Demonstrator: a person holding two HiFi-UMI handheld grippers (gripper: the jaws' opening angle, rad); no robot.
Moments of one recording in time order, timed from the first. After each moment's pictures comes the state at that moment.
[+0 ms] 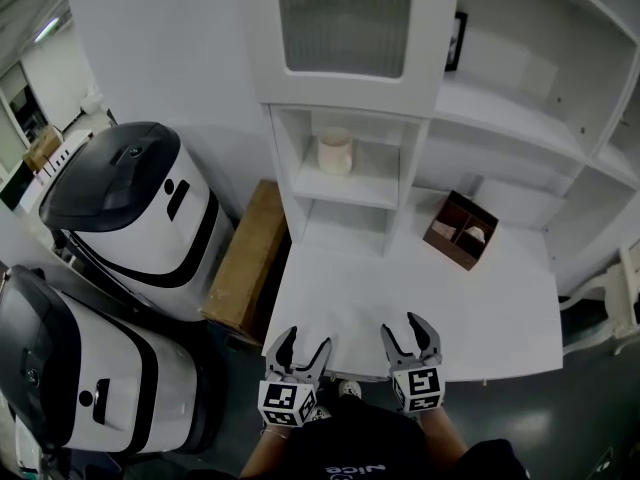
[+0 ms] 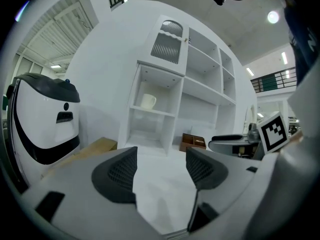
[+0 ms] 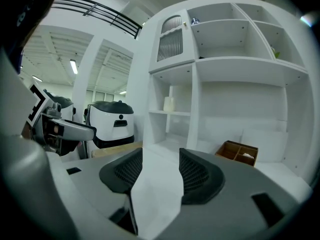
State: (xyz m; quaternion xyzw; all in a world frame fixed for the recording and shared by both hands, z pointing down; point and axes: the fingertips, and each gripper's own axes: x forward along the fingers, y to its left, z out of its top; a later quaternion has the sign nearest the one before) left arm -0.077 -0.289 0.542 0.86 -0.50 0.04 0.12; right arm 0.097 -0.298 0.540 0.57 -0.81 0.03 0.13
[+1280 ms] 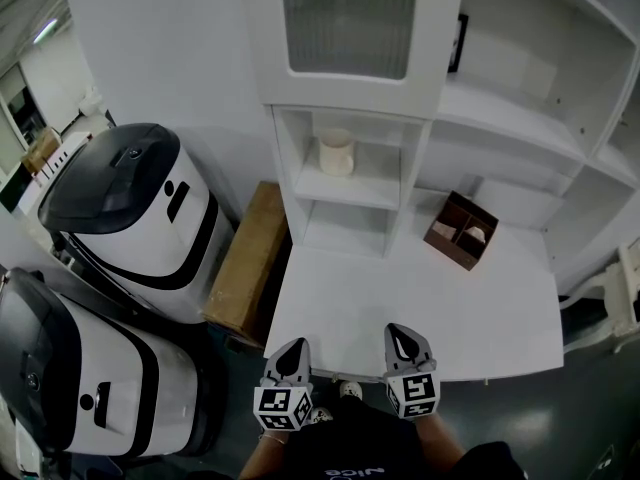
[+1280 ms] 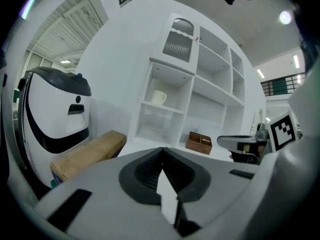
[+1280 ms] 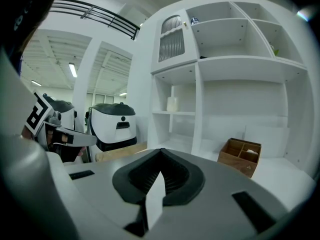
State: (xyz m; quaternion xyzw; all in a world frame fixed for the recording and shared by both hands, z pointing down) left arm -0.105 -0.283 0.557 0.83 -0.53 0.04 0.16; right arm 0.074 -0.289 0.538 0.57 -0.82 0.04 0.12
